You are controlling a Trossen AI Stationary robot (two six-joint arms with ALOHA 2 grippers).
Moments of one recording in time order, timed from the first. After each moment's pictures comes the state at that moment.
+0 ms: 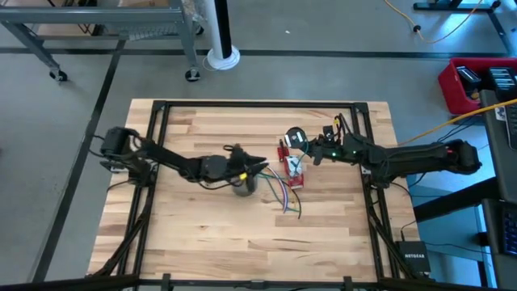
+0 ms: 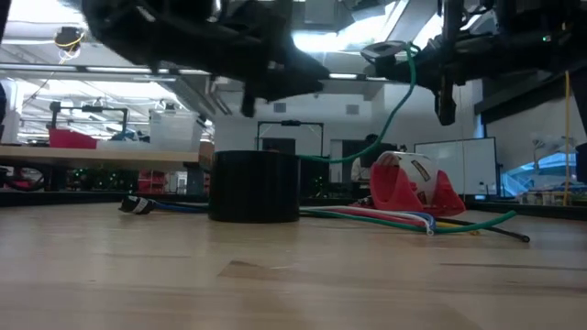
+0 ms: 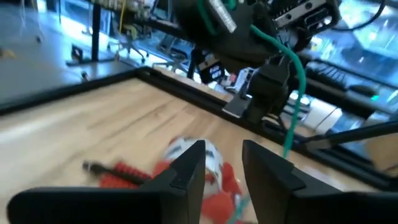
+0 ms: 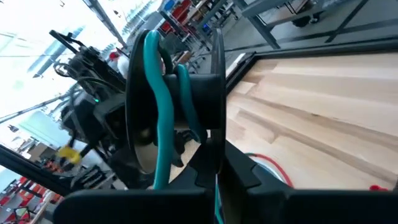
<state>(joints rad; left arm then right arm) -0.10 1.69 0.74 0.85 -0.43 -0.36 -0.17 0.94 0.32 0.56 0.07 0.81</state>
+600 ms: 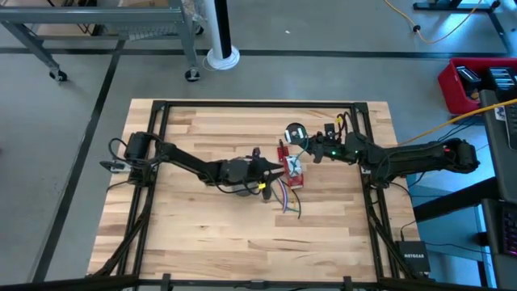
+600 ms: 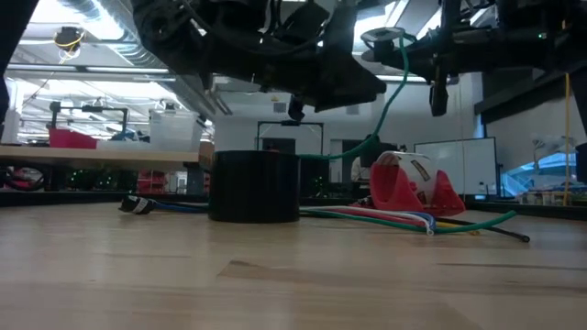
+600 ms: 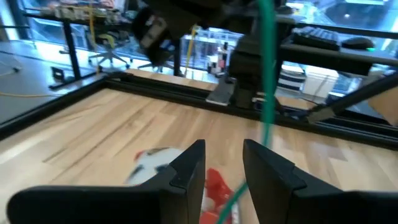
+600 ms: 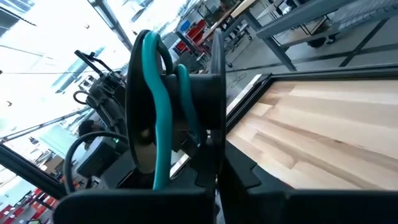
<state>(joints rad) -0.10 1.92 0.99 0.82 -0.35 -0.15 -0.17 0.98 0.32 0.71 0.09 0.80</state>
